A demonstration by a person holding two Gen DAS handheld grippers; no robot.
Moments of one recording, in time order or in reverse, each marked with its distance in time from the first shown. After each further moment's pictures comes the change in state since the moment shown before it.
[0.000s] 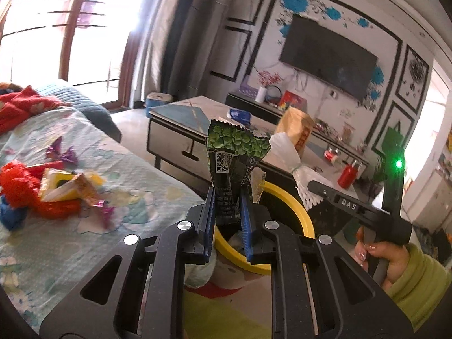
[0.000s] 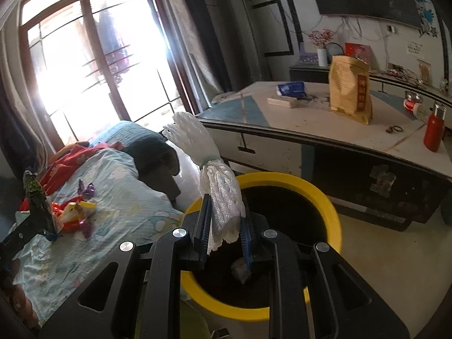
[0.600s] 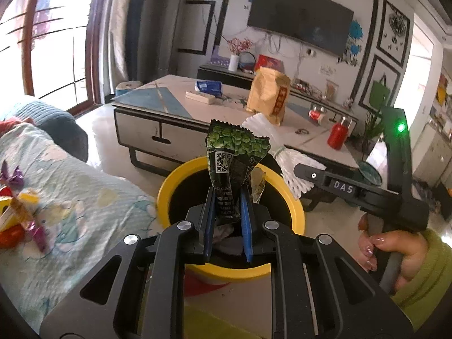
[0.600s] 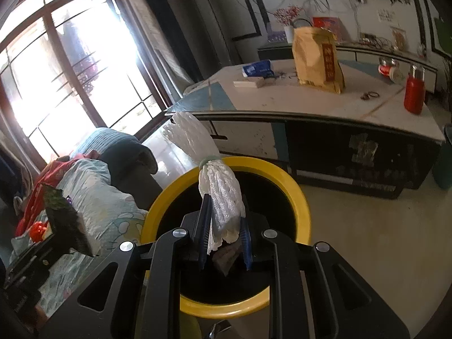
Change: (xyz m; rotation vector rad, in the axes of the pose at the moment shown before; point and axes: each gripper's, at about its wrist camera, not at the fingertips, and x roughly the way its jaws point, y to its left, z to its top) left arm 0.090 -0.060 -0.004 0.166 0.149 -0.061; right arm 0.013 -0.054 -0.005 0.146 0.058 -0.065
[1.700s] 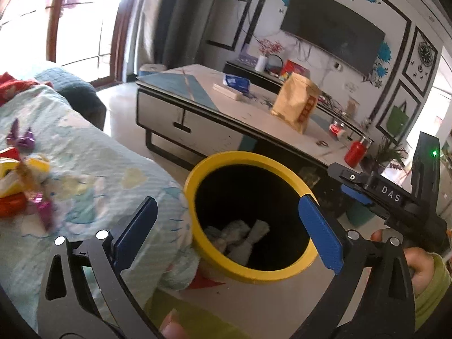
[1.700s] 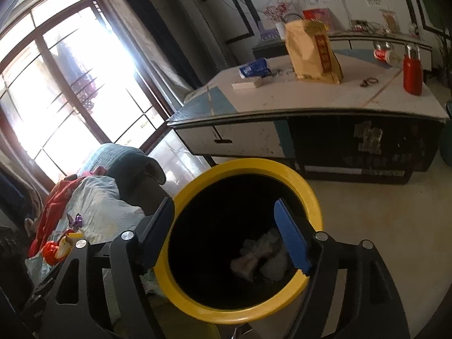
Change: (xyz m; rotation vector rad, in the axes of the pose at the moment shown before) left arm -0.003 0.047 -0.006 -0.172 -0.007 0.066; right arm -0.004 0.007 0.002 0.069 -0.043 0.056
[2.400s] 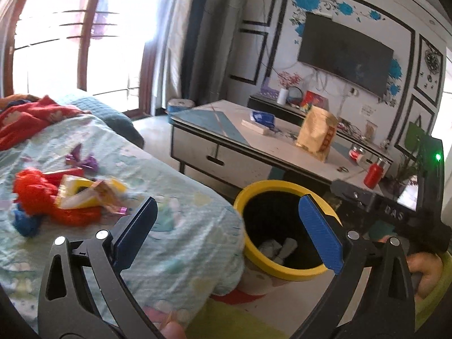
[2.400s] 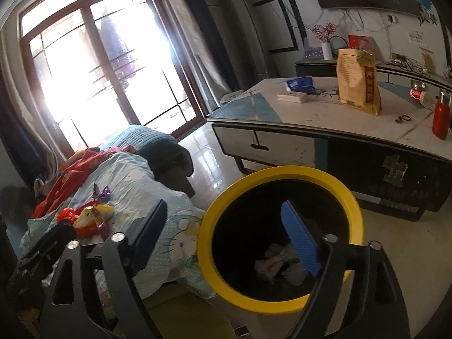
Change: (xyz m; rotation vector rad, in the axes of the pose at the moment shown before) left arm -0.081 0.034 -0.007 0.003 -0.186 0.139; right arm -0.013 0.076 -0.022 -0.201 -0.007 0.104
